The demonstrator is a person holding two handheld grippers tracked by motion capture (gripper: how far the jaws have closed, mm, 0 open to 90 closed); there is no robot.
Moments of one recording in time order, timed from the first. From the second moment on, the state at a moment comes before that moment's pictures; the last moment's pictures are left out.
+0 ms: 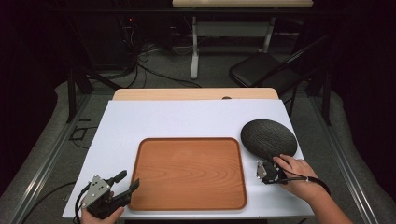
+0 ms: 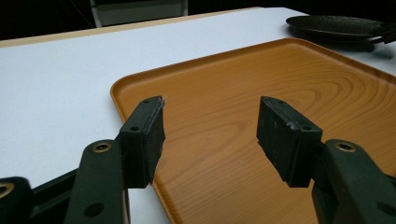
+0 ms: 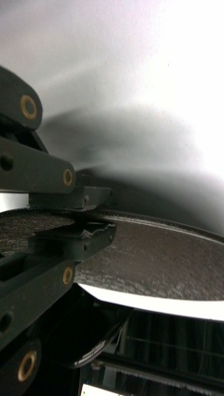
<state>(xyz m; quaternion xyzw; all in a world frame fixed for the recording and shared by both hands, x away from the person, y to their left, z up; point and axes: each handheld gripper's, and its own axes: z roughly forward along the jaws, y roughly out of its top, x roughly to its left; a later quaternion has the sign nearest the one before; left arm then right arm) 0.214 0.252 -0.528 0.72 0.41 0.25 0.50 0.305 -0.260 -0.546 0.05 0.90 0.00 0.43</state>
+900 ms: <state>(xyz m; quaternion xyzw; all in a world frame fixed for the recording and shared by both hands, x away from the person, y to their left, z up) 0.215 0.253 -0.529 0.72 0.41 0.24 0.50 0.309 -0.255 -0.523 0.08 0.89 0.01 0.44</state>
